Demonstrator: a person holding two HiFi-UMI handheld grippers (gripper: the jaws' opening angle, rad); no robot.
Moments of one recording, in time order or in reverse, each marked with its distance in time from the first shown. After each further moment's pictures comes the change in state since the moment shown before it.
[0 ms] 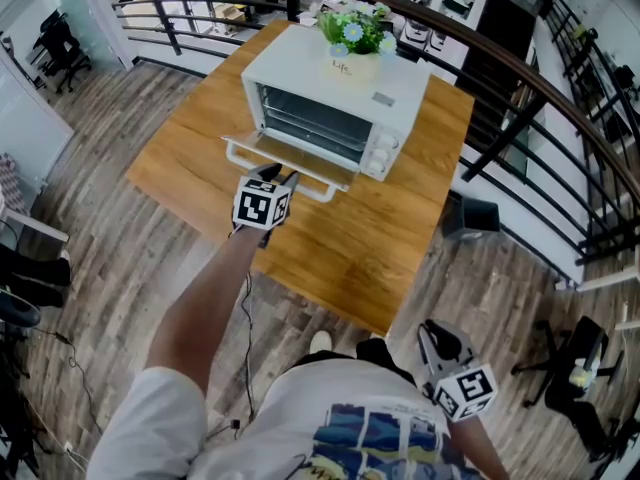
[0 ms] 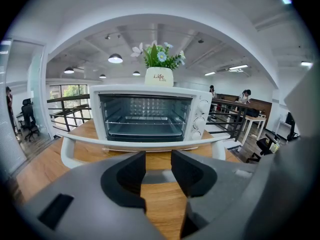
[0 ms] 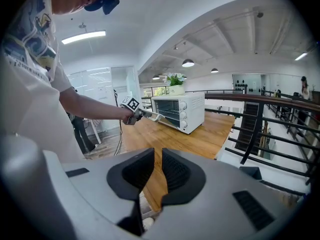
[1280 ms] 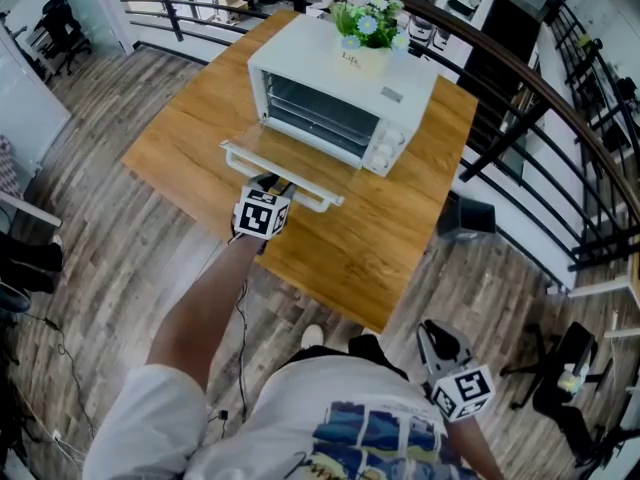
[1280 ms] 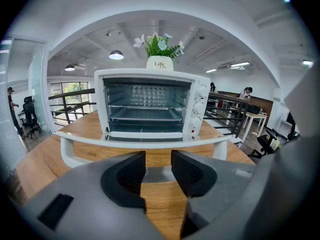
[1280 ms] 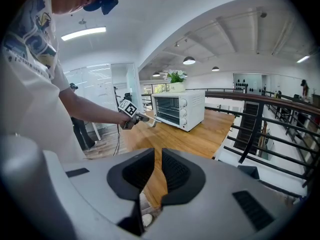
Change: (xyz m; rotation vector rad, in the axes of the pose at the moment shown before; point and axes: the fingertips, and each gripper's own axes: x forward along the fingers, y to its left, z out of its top) left arm 0.002 0.001 -0.056 0.000 0.030 0.010; right arm -0.002 0.001 -0.007 -0.008 0.036 -0.009
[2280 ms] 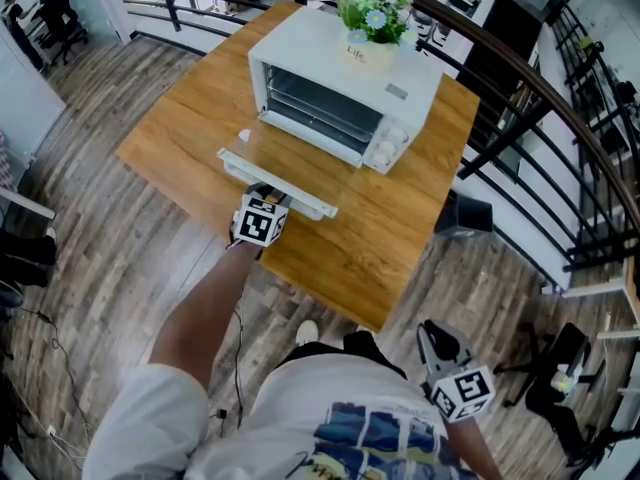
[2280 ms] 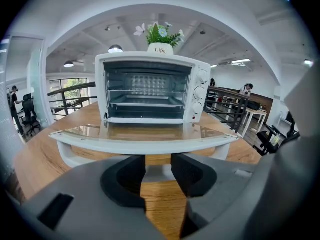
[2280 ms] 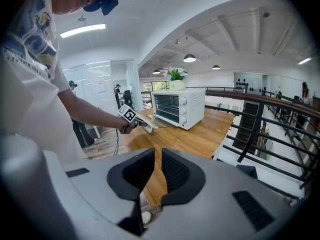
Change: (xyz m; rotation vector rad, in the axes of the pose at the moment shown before) left arm 0.018 0.004 -0.048 0.002 0.056 -0.003; right arm 0.008 -0.003 0.002 -0.010 0.033 -0.007
